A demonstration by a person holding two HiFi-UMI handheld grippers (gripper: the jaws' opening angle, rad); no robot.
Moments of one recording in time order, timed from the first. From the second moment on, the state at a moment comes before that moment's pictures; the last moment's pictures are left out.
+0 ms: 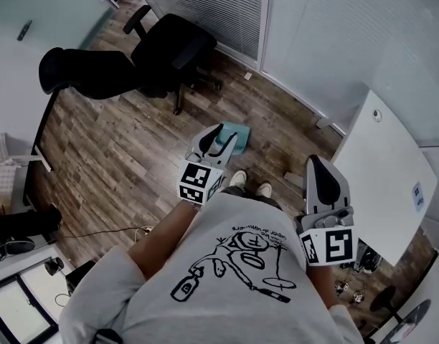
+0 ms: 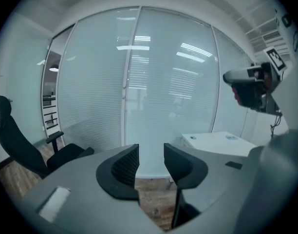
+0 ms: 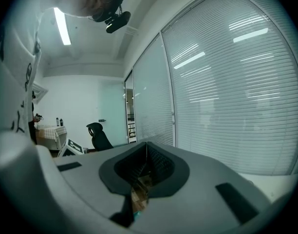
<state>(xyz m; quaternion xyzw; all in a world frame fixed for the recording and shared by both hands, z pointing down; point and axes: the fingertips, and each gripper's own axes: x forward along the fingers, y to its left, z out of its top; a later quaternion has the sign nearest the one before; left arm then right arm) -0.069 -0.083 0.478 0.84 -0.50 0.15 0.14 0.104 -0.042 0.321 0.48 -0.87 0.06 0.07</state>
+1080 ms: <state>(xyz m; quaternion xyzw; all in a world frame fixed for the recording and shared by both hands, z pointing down) 0.012 -0.059 0.308 0.90 -0.44 0.01 0.05 0.102 -0.048 0.319 0.45 -0.89 0.05 0.08</state>
